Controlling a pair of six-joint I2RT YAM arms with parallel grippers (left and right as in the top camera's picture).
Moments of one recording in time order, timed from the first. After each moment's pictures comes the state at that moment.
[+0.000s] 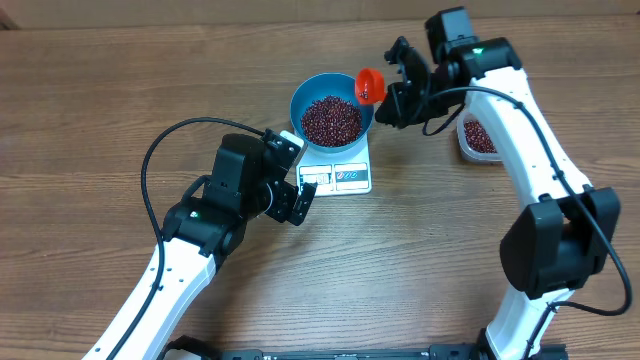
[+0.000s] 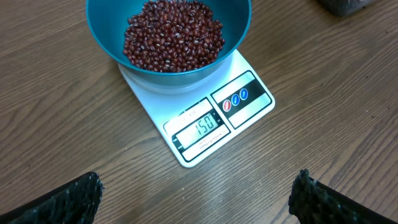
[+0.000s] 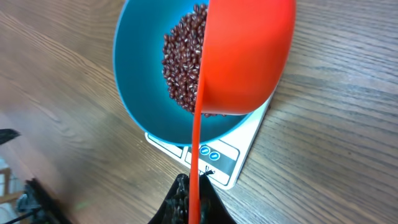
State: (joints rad) left arm -0.39 1.23 0.90 -0.48 0.16 0.08; right arm 0.20 1.98 1.84 -1.12 -0.54 -0.06
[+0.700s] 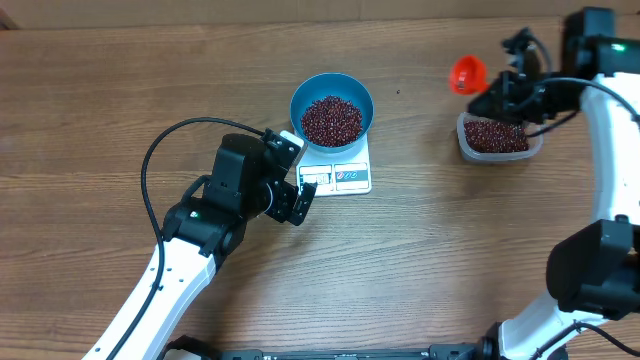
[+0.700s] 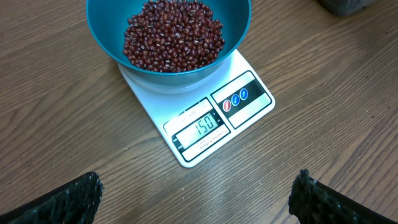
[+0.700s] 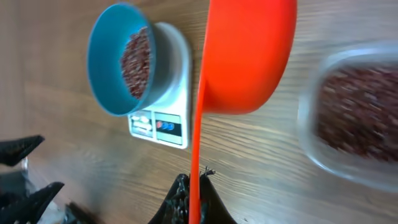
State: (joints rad) left arm -0.39 1.23 0.90 -0.48 0.16 0.08; right arm -0.21 1.87 1.85 -1.35 -0.64 -0.15
